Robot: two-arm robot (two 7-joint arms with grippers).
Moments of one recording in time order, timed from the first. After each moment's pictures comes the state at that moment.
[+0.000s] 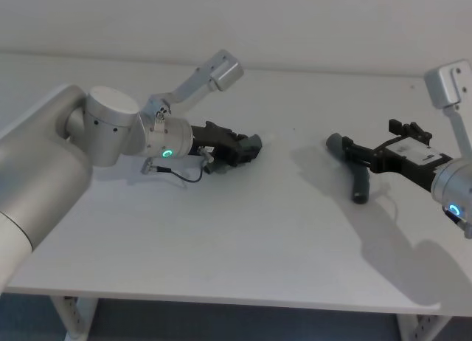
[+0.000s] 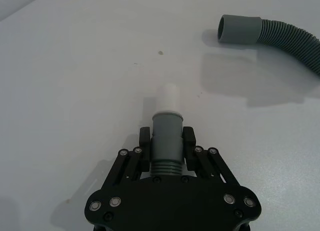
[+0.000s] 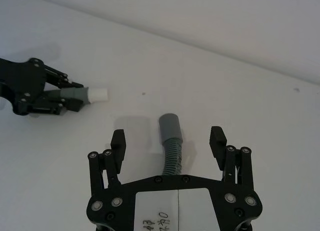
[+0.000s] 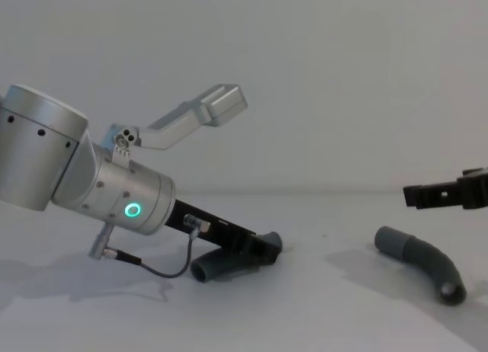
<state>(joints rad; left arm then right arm) -0.77 0.24 0.67 -1.03 -0.30 0.45 -0.64 0.19 0.44 -0.26 -1.78 0.31 0.57 0.23</state>
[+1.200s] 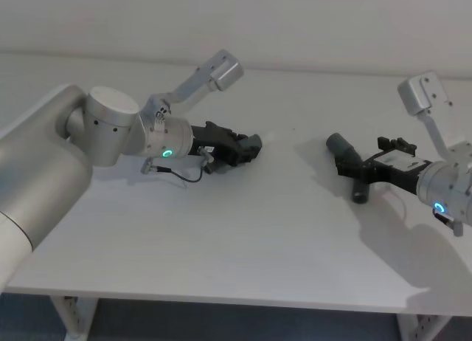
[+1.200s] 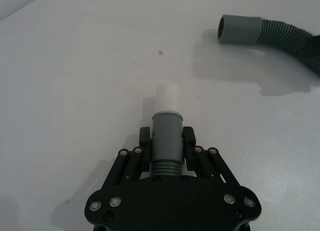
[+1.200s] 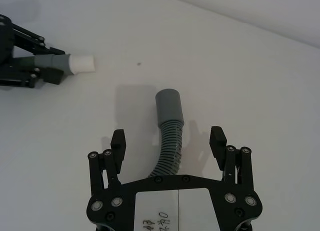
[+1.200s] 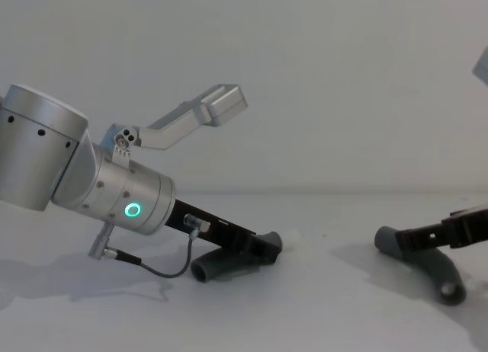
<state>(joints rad) -0.77 0.24 0.67 -1.03 -0.30 0.45 -0.64 0.29 0.42 -0.32 -1.63 0.26 0.65 0.28</state>
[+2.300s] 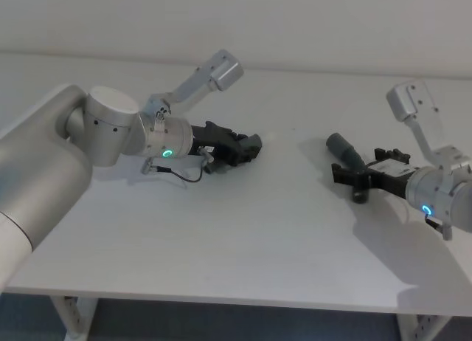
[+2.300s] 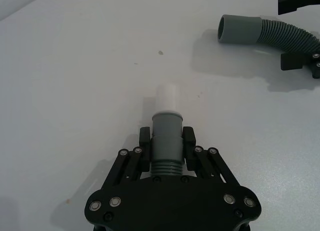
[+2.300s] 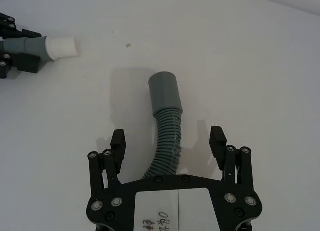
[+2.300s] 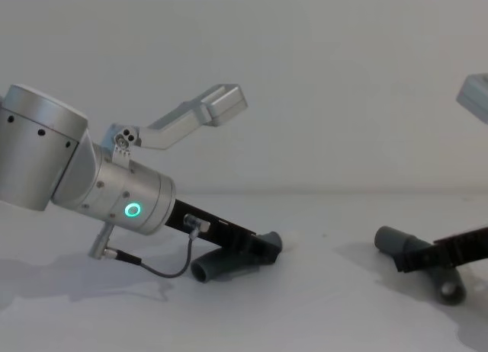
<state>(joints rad) -0.77 0.24 0.67 -1.03 -0.30 0.45 -0.64 0.31 0.37 -0.32 -1.57 0.22 0.71 0.25</state>
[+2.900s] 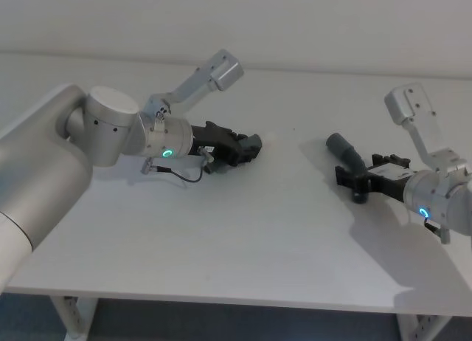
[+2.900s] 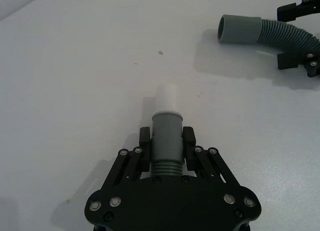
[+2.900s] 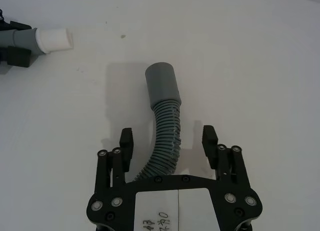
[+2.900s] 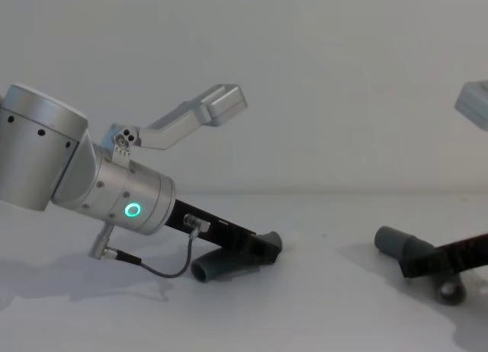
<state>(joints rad) -0.77 0.24 0.67 -1.03 -0.30 0.45 -0.64 0.30 0.34 -0.31 -1.58 0.20 0.74 0.22</state>
